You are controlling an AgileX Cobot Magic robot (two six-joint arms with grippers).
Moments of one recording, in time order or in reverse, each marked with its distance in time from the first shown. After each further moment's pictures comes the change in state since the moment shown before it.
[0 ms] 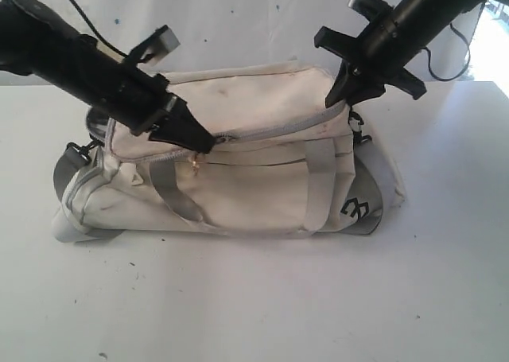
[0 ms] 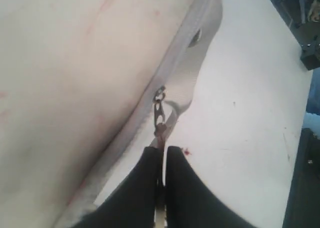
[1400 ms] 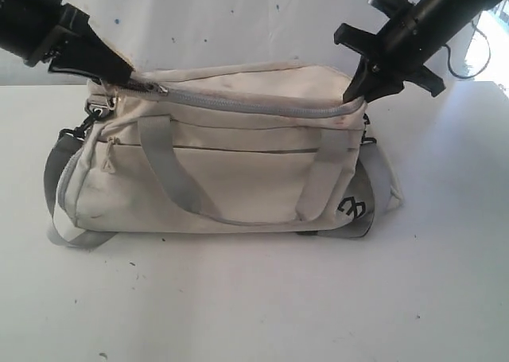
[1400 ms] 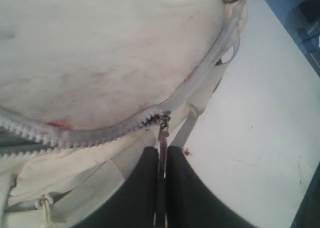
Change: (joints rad) left arm 0.186 -0.287 0.010 0.114 0.039 -0.167; right arm -0.055 -0.002 0.000 0.004 0.002 -0.038
